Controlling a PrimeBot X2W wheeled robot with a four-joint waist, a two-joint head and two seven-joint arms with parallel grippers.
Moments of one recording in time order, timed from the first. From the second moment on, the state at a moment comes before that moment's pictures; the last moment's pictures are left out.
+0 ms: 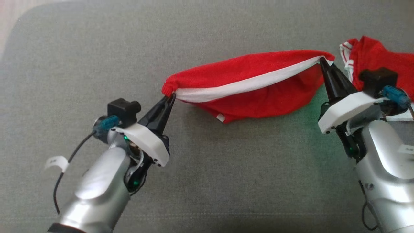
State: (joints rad) left arm -0.54 0.19 -0.66 0.59 -0.56 -0.13 -0.25; right arm -0.52 -0.24 0.24 0.52 0.30 0.13 -0.06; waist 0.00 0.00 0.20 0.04
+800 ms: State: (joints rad) left arm -0.57 0.36 -0.54 0.00 -0.58 0.06 -0.03; right arm -0.56 -0.36 0.21 0.17 0.20 0.13 0.04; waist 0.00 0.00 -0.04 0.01
